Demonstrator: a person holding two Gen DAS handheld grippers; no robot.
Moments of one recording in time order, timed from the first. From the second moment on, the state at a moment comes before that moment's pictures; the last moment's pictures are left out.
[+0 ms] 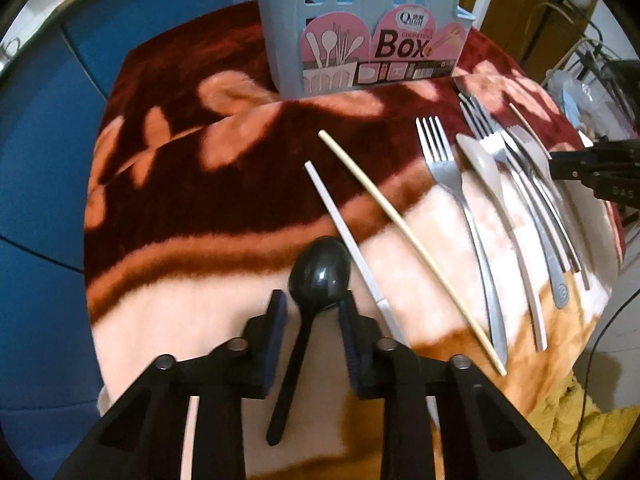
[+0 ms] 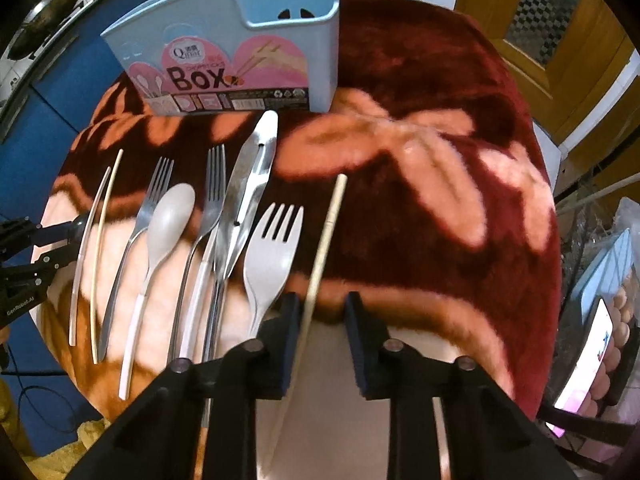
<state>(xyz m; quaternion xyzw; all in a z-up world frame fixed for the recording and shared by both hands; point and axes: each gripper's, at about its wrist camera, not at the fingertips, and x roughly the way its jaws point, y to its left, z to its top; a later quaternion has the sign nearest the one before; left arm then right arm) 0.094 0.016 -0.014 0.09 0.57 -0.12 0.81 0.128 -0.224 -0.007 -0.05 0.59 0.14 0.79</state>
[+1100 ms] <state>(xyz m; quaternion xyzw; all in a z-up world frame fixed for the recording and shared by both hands) 0.064 0.028 0.062 -0.11 0.29 -0.14 0.94 0.078 -0.251 0.060 0.11 0.31 0.18 0.93</state>
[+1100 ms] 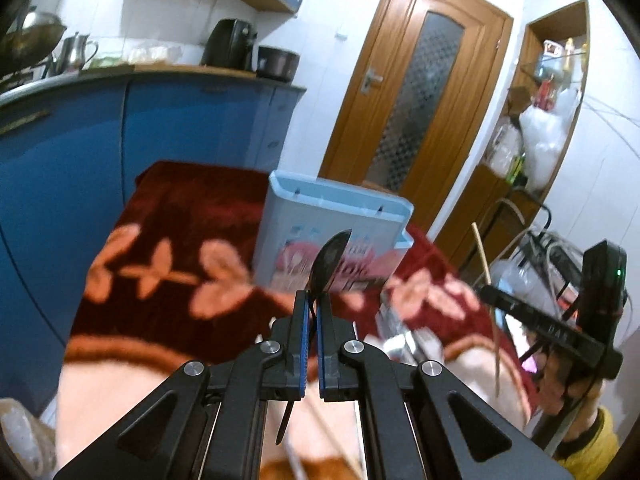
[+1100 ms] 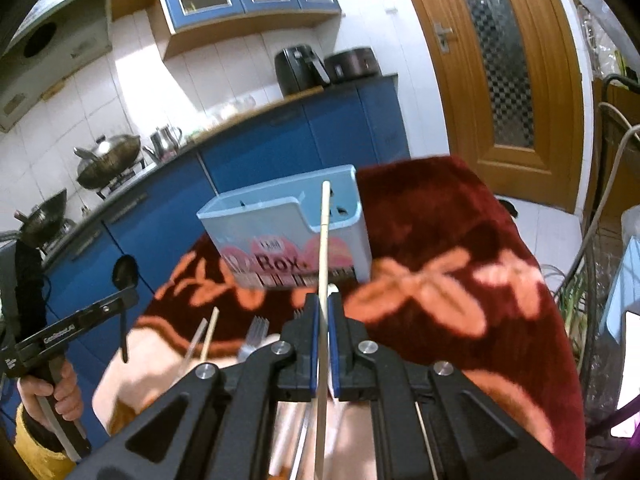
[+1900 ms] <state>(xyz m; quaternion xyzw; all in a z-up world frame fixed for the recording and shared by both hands) 0.214 0.008 0.102 -0.17 0.17 -0.14 0.96 0.192 -0.219 0.121 0.09 0.20 0.19 0.96</state>
